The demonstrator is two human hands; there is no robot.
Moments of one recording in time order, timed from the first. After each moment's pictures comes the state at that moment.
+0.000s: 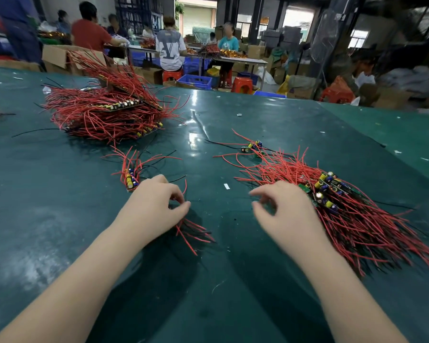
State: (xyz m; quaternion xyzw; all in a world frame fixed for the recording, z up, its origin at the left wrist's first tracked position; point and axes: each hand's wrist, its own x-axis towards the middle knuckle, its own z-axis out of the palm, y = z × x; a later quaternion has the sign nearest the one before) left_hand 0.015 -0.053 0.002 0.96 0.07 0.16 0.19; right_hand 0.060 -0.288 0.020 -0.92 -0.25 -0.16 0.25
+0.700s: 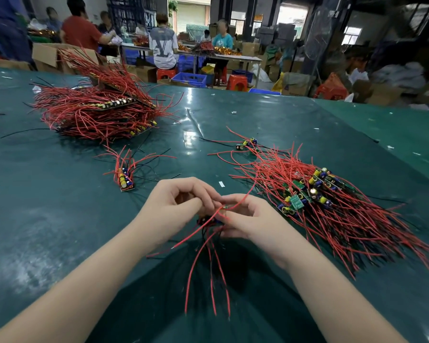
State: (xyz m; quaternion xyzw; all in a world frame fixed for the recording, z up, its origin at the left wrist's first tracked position) left_hand -0.001 -0.097 0.018 0.77 -0.09 0.15 0.62; right_hand 0.040 -0.262 0.016 -0.72 -0.17 0.22 0.64
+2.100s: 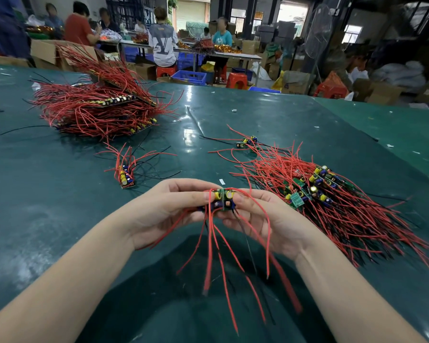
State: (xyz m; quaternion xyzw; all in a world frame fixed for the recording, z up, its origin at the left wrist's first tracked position) left_hand -0.006 -0.084 0.034 0.61 -0.03 -0.10 0.79; right_hand 0.052 -0.273 0.019 -0.51 -0.19 0.34 0.76
